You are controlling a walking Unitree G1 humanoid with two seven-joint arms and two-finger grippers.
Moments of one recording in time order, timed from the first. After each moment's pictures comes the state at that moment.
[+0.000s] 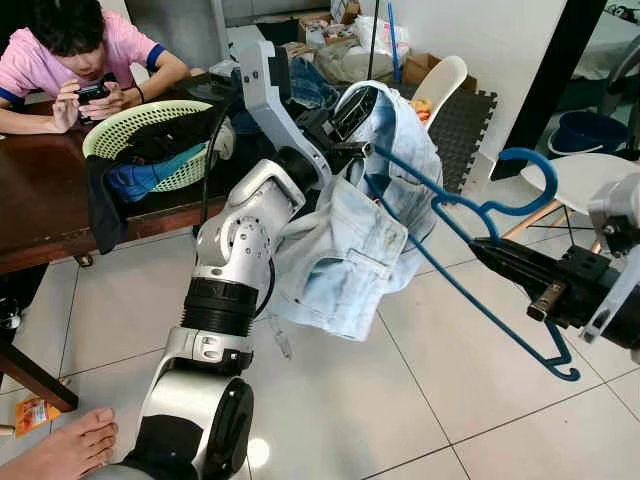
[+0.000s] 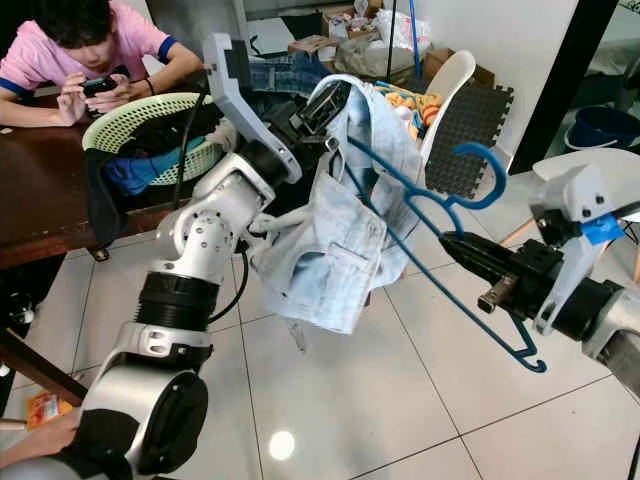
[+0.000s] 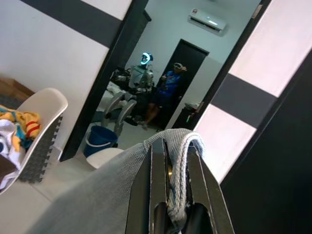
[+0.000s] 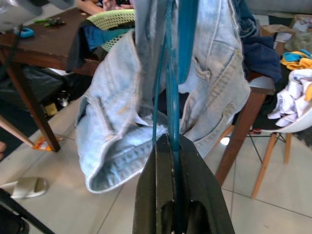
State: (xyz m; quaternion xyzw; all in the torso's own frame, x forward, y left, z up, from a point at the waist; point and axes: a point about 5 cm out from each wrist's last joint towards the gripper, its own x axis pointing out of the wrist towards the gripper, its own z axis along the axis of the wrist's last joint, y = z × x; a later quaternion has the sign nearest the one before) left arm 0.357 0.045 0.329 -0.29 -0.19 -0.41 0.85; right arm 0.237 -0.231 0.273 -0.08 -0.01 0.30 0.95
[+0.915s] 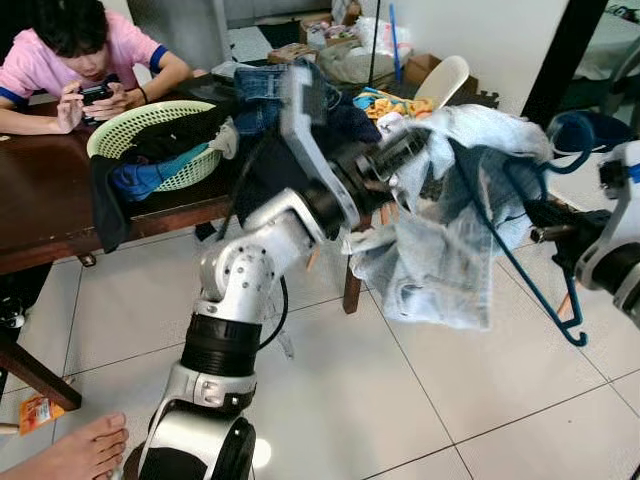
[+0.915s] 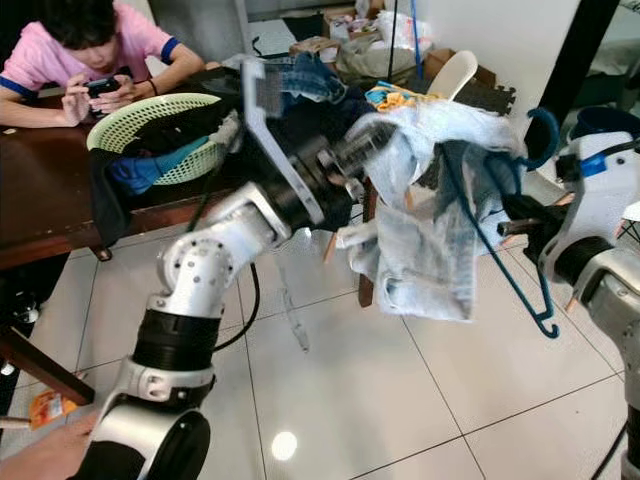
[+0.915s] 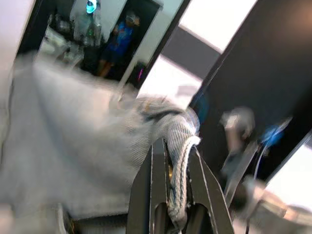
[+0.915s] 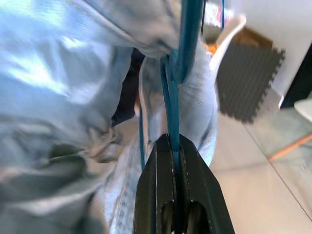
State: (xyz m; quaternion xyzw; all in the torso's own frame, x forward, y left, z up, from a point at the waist) left arm 0.314 0.012 0.300 -0.27 -0.10 -0.53 0.80; right arm 0.281 -0.268 0.285 -0.02 -0.03 0.06 1.00
